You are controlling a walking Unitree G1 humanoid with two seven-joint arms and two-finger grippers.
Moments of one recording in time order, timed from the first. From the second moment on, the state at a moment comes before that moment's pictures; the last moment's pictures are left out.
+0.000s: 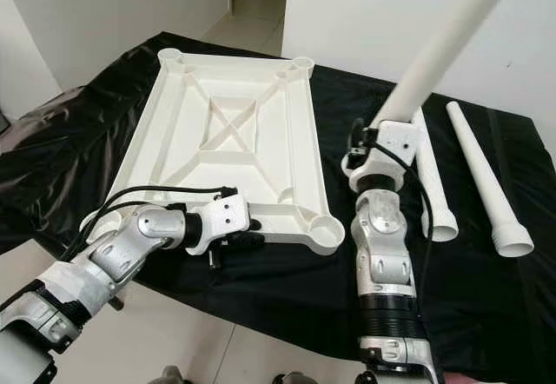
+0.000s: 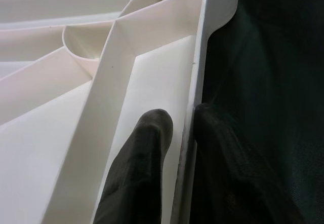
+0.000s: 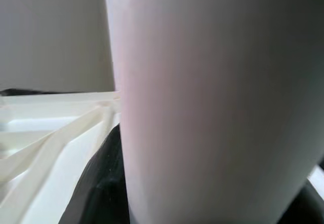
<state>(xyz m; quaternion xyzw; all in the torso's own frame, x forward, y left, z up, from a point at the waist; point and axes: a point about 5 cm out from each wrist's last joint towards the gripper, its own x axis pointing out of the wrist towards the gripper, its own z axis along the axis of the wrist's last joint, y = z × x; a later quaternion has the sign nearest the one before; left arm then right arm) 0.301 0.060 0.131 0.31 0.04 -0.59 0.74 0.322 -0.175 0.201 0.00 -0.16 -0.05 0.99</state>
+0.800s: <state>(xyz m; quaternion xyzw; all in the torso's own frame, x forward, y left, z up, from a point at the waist) 0.326 0.103 0.137 0.33 0.07 -0.54 0.77 0.325 -0.154 0.191 -0.01 -0.13 0.02 0.99</state>
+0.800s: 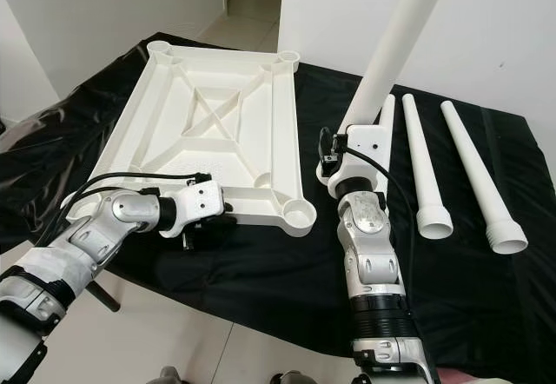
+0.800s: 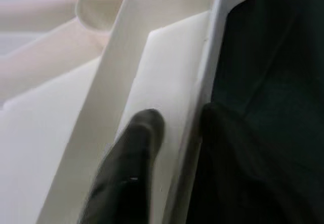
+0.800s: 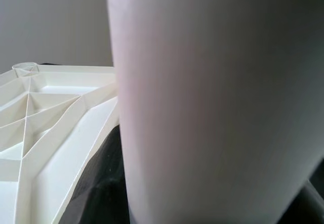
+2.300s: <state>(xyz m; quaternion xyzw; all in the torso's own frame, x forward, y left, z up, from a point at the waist) 0.276 0.064 0.167 0.10 -0.01 -0.58 0.81 0.290 -0.135 0.165 -0.04 -0.08 0.15 0.99</state>
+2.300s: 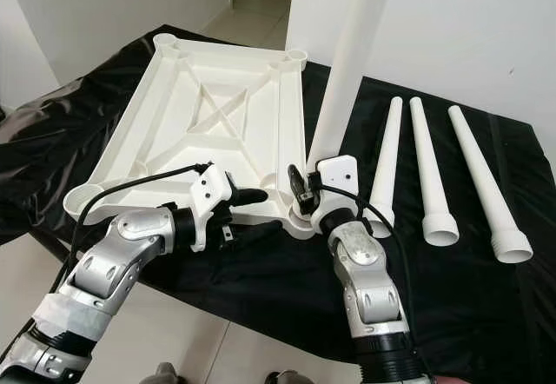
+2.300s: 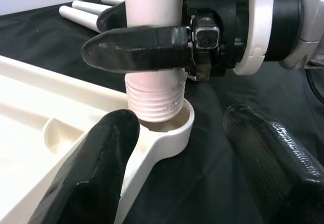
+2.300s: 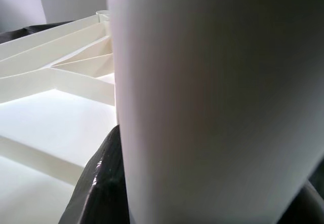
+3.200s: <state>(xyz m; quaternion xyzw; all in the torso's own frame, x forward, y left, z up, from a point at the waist) 0.274 0.078 0.173 0.12 0.00 -0.55 0.83 0.276 -0.135 0.157 -0.07 -0.08 0.23 0.97</state>
